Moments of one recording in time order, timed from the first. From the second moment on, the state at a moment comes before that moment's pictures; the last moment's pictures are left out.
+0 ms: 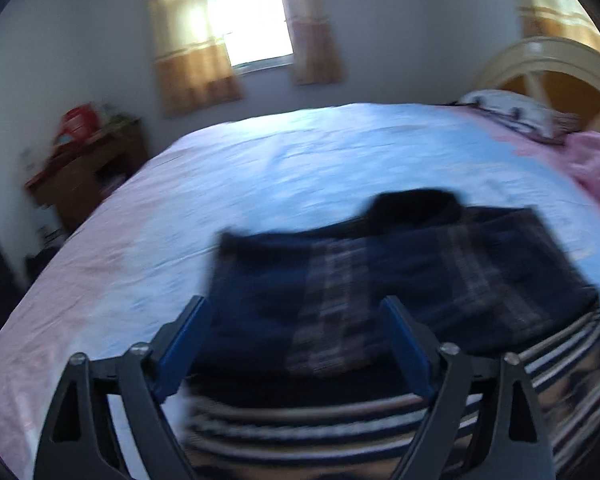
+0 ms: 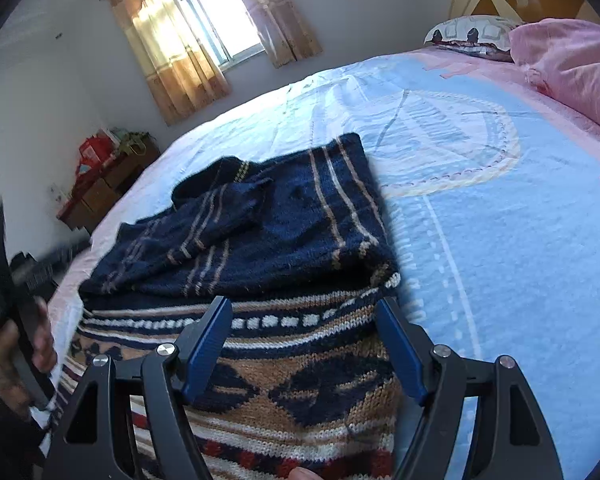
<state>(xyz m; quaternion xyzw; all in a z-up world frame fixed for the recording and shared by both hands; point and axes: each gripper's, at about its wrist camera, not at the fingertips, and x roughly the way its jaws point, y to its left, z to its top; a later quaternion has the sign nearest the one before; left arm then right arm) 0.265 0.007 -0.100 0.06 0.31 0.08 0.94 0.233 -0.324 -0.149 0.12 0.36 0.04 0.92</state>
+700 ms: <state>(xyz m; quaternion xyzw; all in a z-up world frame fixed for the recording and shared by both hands) 0.270 0.115 -0.174 -0.09 0.43 0.11 0.89 0.388 -0.245 -0.180 0.05 0.47 0.03 0.88</state>
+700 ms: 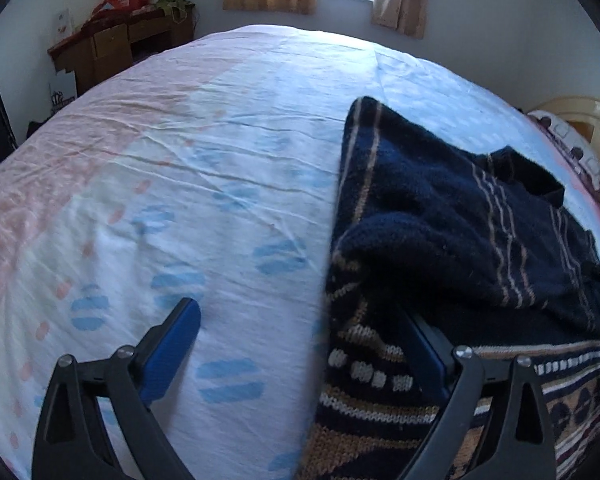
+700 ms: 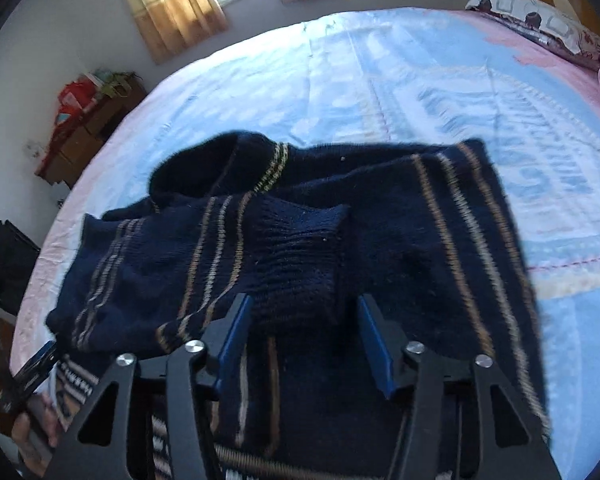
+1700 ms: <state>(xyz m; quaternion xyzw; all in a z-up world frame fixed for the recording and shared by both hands) 0.276 0.107 -0.131 -0.08 0.36 0.10 0.92 0.357 -0.240 -0.136 -0.04 0.41 0.01 0.91</state>
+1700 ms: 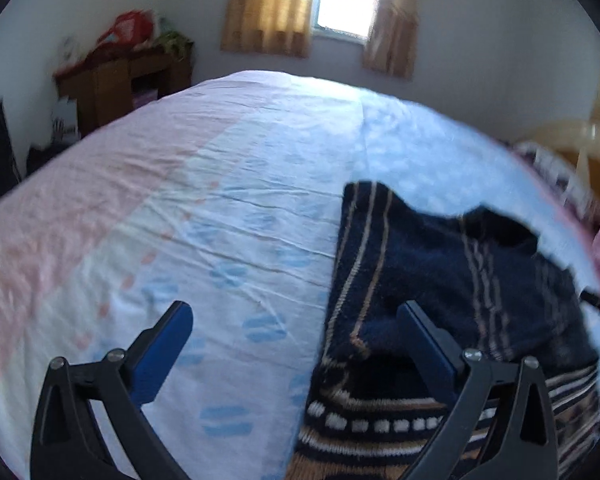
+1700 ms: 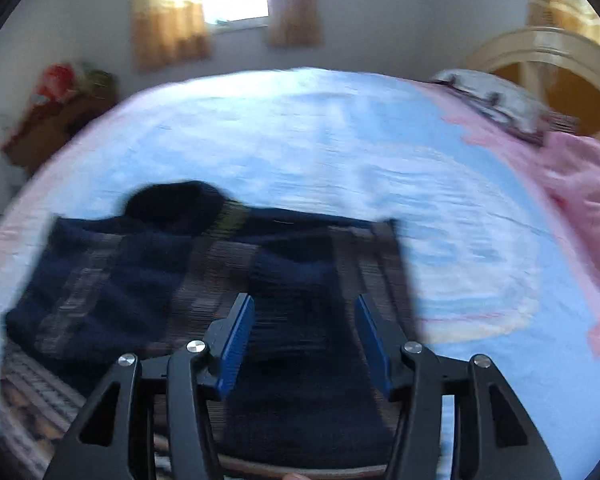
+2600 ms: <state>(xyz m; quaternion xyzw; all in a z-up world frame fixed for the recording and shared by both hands) 0.275 0.101 -0.160 -0.05 0.44 0.12 0.89 0.332 -0.204 -0.171 -0.08 0.45 0.03 0.89</state>
